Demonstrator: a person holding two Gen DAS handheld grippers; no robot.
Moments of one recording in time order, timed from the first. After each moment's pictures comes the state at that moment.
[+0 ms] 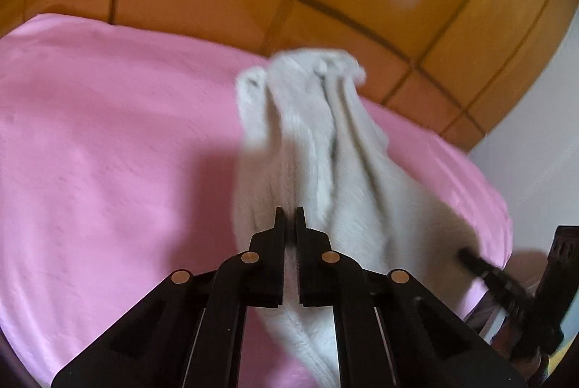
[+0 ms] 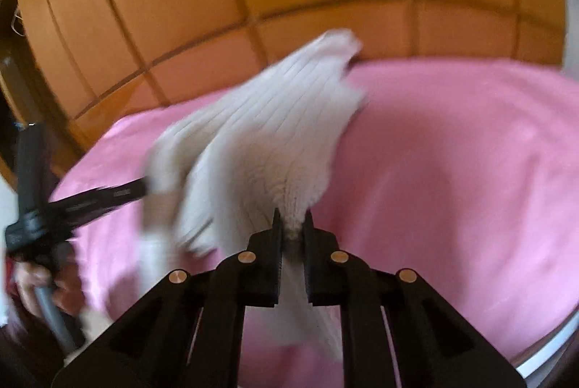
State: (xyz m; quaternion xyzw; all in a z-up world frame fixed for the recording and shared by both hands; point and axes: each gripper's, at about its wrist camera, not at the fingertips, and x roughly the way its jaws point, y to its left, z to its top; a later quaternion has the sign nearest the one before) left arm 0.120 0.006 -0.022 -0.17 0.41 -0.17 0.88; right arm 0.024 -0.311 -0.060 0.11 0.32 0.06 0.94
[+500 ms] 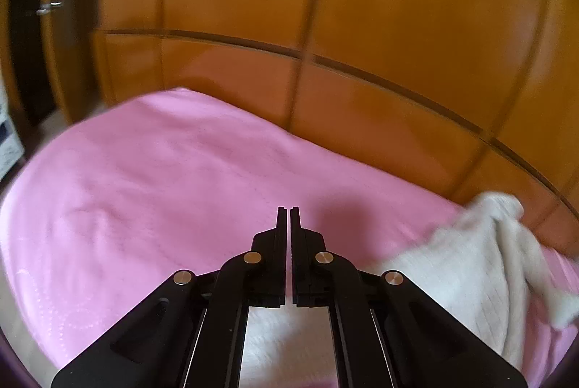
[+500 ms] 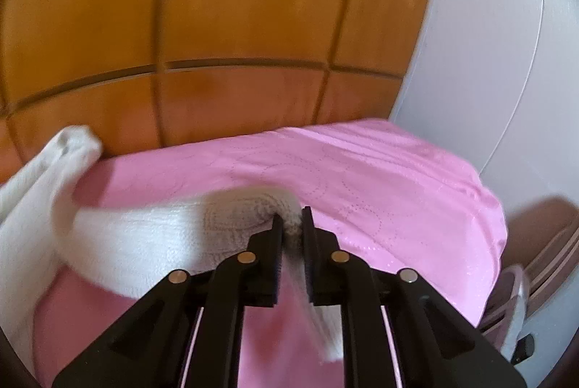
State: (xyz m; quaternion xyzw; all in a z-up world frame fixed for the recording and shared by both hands) left arm 0.229 0.169 0.030 -0.14 0.34 0.13 0.92; right arm 0.141 -0.544 -0.017 0.07 0.29 -0.29 0.91
